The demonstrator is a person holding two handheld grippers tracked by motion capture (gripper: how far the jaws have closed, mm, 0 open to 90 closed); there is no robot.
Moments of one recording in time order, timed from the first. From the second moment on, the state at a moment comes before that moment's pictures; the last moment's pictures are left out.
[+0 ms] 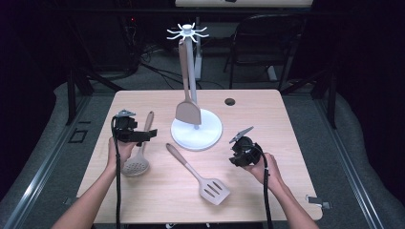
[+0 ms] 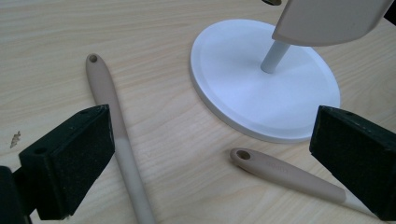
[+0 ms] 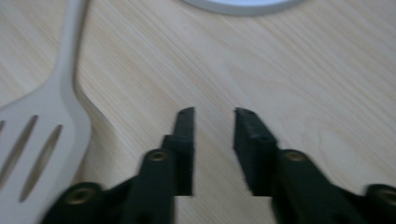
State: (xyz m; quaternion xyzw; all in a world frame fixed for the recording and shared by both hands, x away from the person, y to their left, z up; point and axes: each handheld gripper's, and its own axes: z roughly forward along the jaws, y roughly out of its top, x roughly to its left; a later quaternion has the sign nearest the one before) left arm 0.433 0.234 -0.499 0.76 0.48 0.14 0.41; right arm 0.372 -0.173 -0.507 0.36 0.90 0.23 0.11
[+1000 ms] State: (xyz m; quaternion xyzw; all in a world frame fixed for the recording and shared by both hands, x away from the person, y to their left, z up) left arm 0.430 0.224 -0.506 0.77 0.48 0.13 0.40; right arm 0.312 -0.117 -0.508 0.27 0.93 0.23 0.01
